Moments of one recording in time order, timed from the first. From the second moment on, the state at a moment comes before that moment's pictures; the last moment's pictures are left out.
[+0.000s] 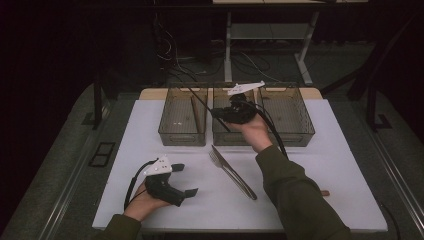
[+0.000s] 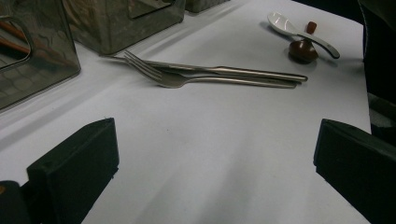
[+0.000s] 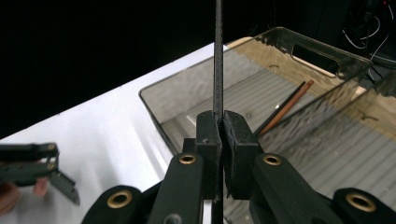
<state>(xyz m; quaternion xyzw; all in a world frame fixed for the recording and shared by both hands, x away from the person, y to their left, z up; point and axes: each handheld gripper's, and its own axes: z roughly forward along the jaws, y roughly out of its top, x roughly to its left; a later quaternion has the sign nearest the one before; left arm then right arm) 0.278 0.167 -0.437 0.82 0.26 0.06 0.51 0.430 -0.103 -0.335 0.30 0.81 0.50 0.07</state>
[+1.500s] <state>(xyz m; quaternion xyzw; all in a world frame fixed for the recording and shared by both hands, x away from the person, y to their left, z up) 0.277 0.167 -0.436 0.82 0.26 0.05 0.52 0.487 0.002 -0.390 0.33 0.85 0.41 0.05</state>
